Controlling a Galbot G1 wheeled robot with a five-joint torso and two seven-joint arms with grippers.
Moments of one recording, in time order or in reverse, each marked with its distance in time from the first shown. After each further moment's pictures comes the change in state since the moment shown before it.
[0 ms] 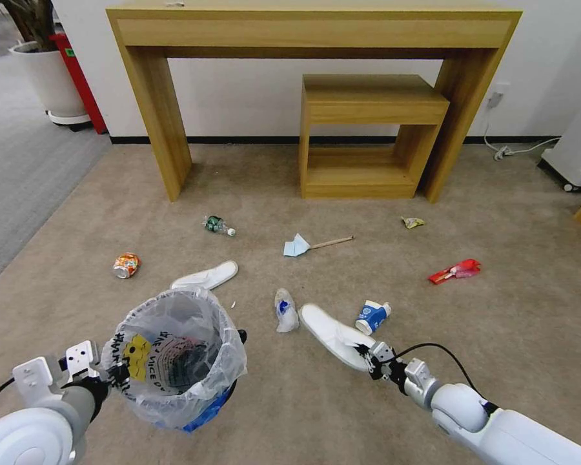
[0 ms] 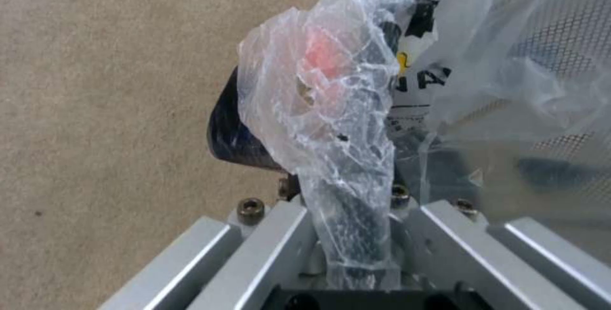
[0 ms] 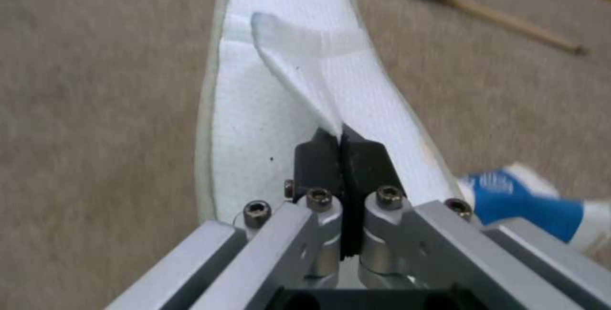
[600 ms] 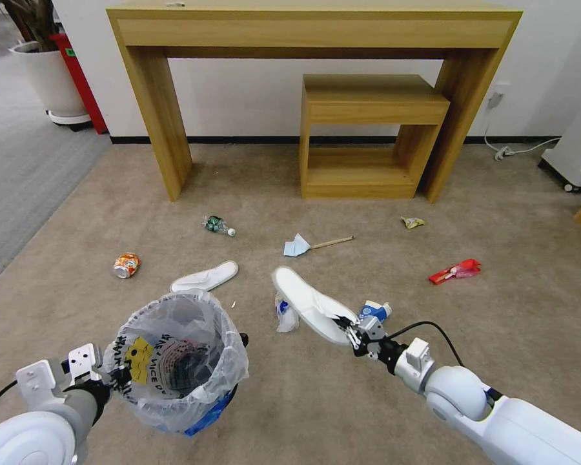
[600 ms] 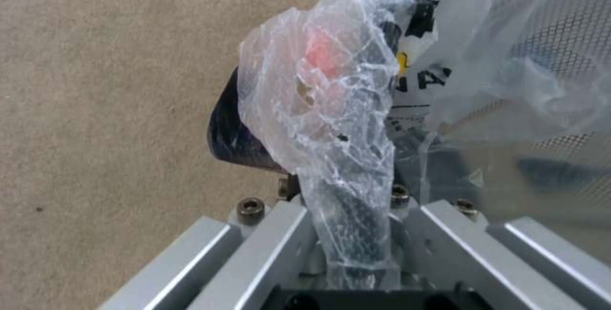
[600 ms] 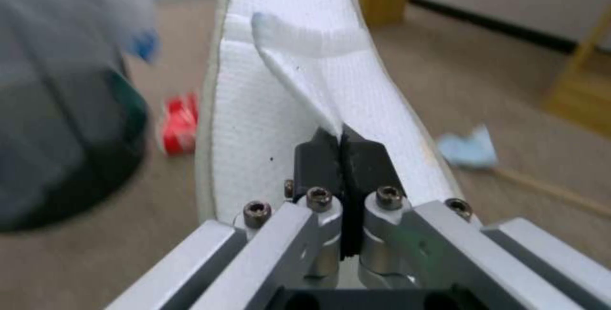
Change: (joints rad) left arm 0.014 -0.006 0.005 -0.007 0.018 0.000 0.007; right arm -0.021 -0.028 0.085 0.267 0.077 0.049 -0.076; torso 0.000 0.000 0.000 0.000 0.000
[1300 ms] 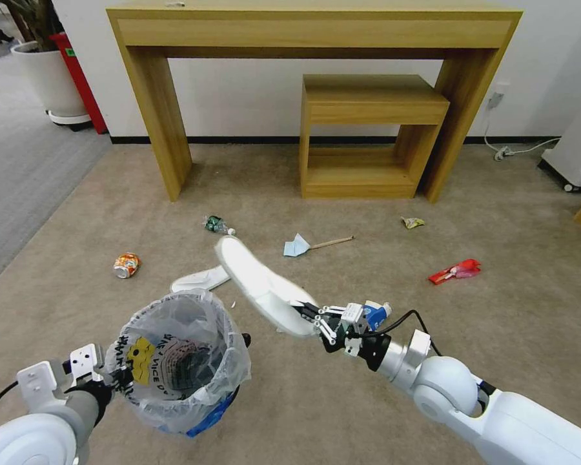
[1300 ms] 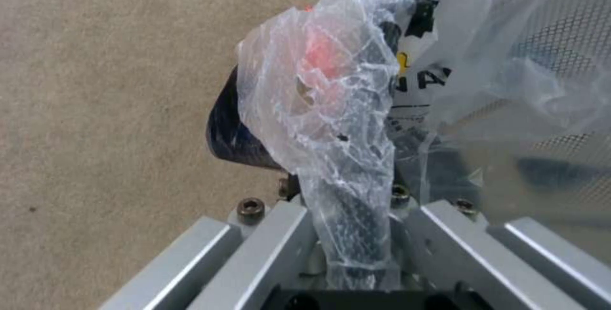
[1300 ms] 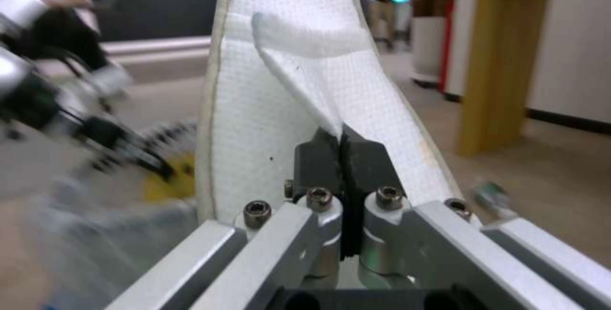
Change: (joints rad) left arm 0.007 -0.007 0.009 -0.015 0.010 0.000 0.005; right arm 0.044 0.013 -0.030 0.169 0.194 0.106 -0.195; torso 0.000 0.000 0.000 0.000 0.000
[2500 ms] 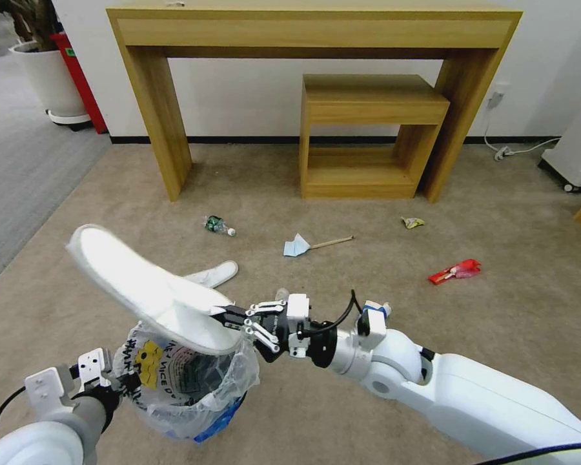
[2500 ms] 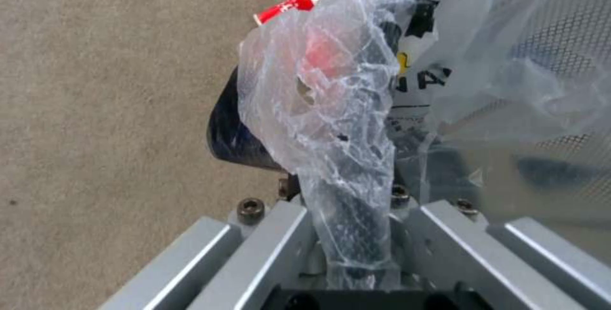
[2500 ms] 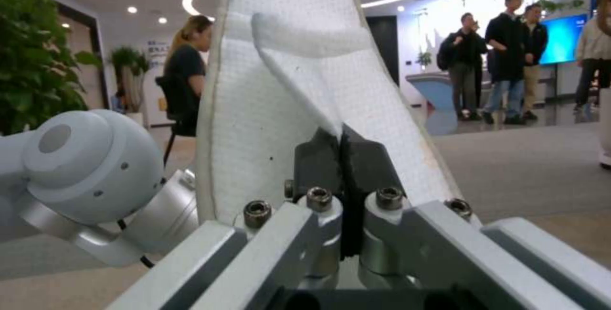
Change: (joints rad) left arm 0.019 -0.031 0.024 -0.023 0.040 0.000 0.024; right arm 0.418 0.154 -0.392 -0.003 0.169 0.042 -0.104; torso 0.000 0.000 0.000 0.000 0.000
